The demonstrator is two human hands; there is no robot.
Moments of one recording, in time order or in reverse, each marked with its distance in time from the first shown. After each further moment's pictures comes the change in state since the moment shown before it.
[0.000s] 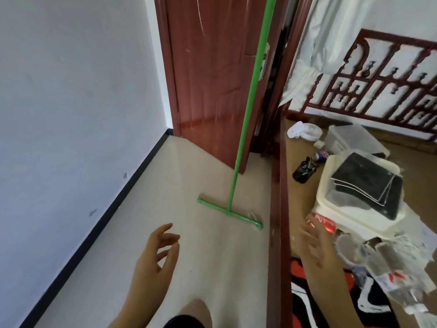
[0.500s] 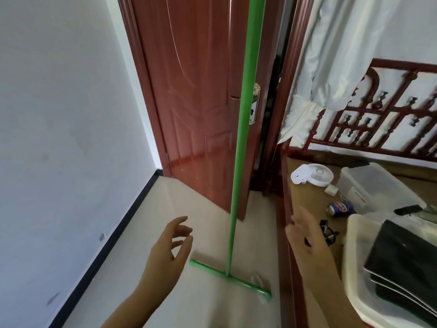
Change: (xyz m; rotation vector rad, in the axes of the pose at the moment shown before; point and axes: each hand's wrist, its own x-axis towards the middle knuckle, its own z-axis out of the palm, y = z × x) left_hand 0.332 0.060 0.114 0.108 -0.094 0.126; right_hand 0.349 -0.006 0.026 0.021 -0.094 -0.063
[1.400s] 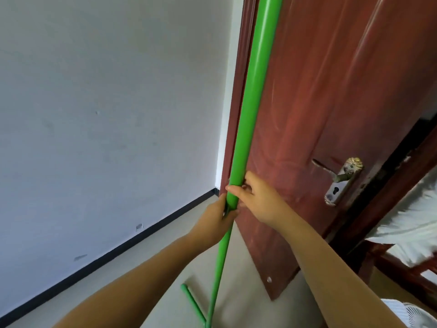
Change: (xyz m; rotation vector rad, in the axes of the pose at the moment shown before) left_hand 0.279 0.027 0.050 0.091 0.259 -0.103; right_hand 0.323 -0.151 0.141 -0.208 -0.833 -0.487
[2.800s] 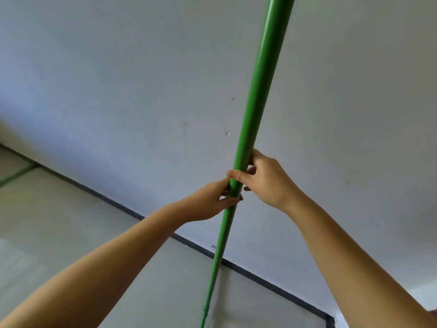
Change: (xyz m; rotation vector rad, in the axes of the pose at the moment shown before) left_hand 0.303 -0.163 -0.241 0.092 0.705 -0.650; right_hand 0.541 -0.039 0.153 0.073 -0.921 -0.762
